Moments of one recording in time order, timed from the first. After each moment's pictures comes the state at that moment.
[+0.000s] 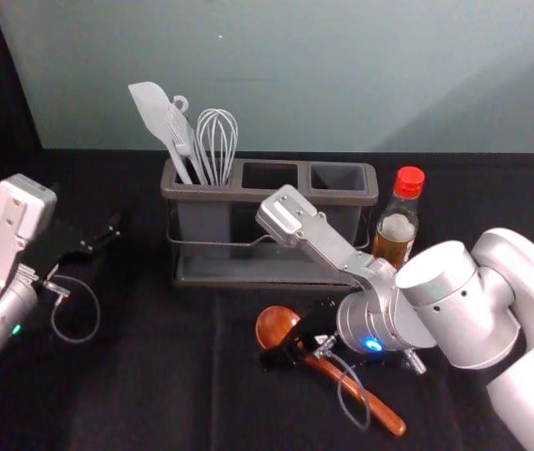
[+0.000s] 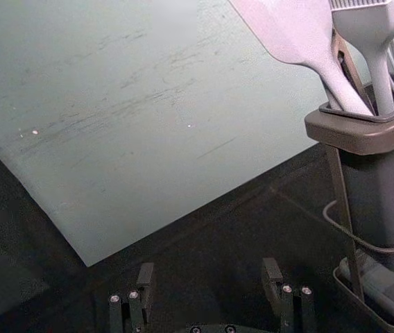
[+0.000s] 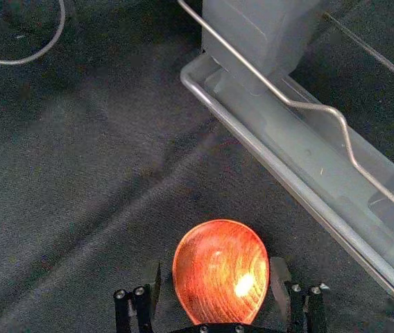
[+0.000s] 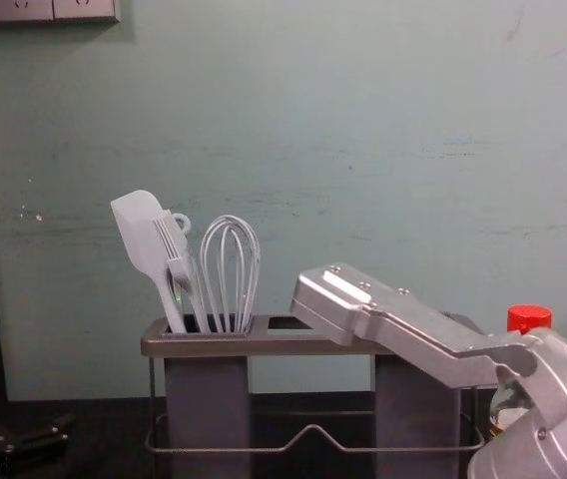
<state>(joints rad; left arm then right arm) -0.20 0.60 0.45 -1.41 -0.25 -0.12 0.03 0.39 0.30 -0.61 -1.64 0.05 1.03 0.46</state>
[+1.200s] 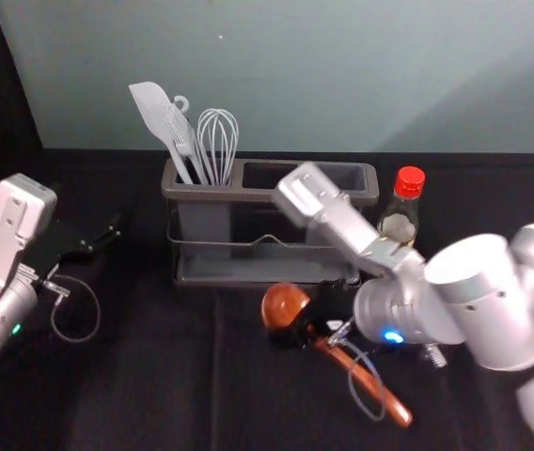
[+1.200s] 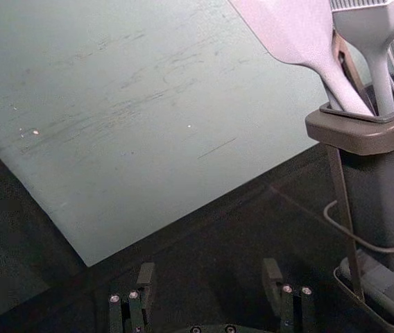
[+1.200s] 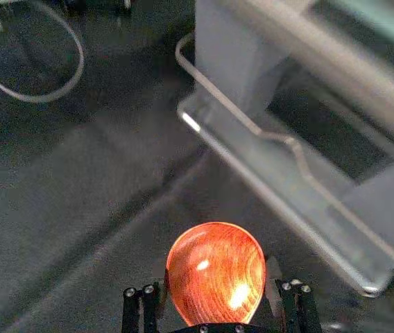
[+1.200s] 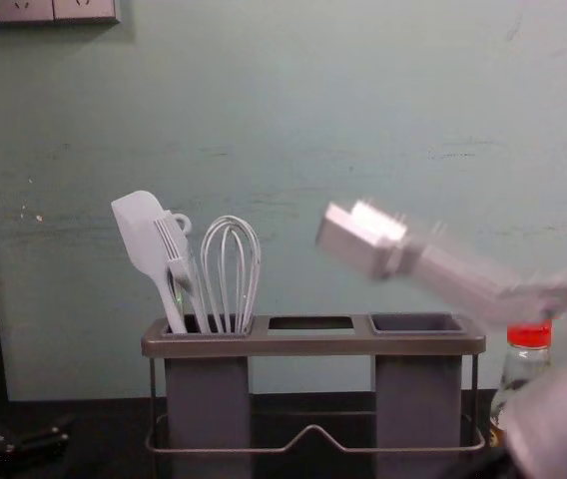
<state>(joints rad) -0.20 0.60 0.45 -1.41 -0.25 -0.12 0.03 0.33 0.31 -0.53 -1.76 -0.01 1.03 0.49</state>
